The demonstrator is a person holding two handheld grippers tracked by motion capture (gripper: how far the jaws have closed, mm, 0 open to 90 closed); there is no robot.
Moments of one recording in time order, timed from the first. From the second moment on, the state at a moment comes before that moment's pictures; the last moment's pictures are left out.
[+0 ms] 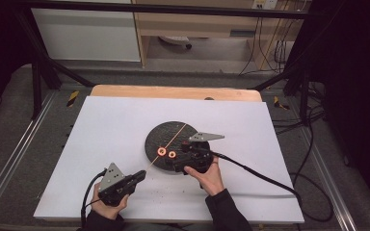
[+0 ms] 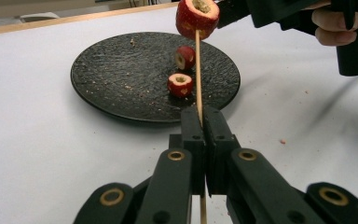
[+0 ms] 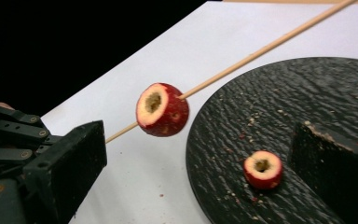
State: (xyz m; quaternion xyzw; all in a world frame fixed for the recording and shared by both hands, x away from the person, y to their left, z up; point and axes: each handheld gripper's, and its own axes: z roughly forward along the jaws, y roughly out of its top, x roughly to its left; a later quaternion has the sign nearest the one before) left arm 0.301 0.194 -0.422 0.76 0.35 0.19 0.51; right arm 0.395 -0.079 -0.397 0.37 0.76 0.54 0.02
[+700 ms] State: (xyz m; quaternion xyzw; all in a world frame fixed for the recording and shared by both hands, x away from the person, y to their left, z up) left arm 0.300 0.193 -0.422 0.76 0.35 0.19 0.51; right arm 0.405 -0.058 -0.406 0.37 0.73 0.57 -0.04
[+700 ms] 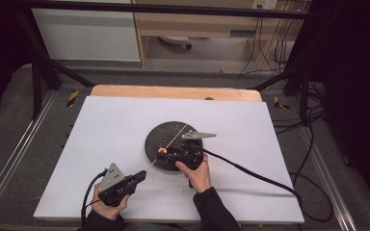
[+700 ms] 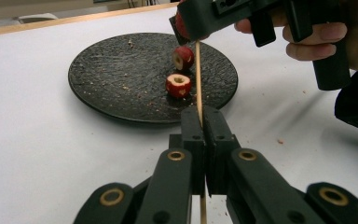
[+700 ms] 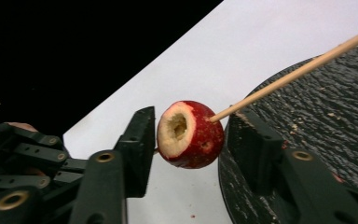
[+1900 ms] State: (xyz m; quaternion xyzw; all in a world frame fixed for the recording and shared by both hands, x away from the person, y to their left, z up) left arm 0.298 0.194 -0.419 0.76 0.34 0.19 0.52; right arm 0.443 -0.107 -0.361 0.41 0.70 0.58 0.02
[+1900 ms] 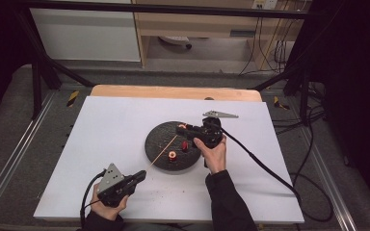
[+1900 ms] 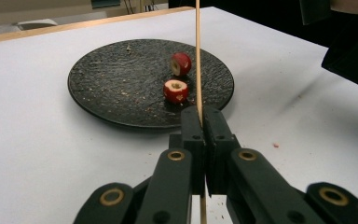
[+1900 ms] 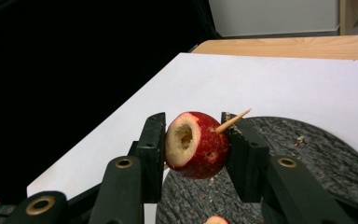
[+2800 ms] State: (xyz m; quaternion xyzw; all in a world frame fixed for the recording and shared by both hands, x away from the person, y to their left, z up) left arm 0.299 0.196 -0.419 0.75 0.35 0.19 0.52; right arm 0.476 -0.133 -0.364 0.46 0.69 0.55 0.08
